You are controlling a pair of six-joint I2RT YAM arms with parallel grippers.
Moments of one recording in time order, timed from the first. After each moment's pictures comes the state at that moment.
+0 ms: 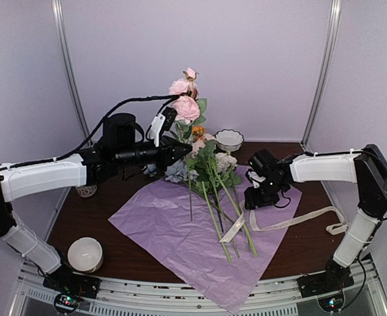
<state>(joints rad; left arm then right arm) -0.79 1.47 1.11 0.19 0.33 -0.12 0.59 1.68 1.07 -0.58 0.01 0.37</state>
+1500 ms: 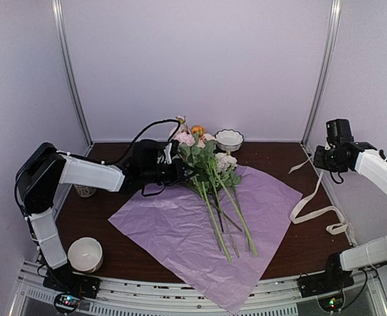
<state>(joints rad) -0.72 1.85 1.09 0.42 0.36 -0.80 0.05 1.22 1.02 -0.55 0.31 0.35</state>
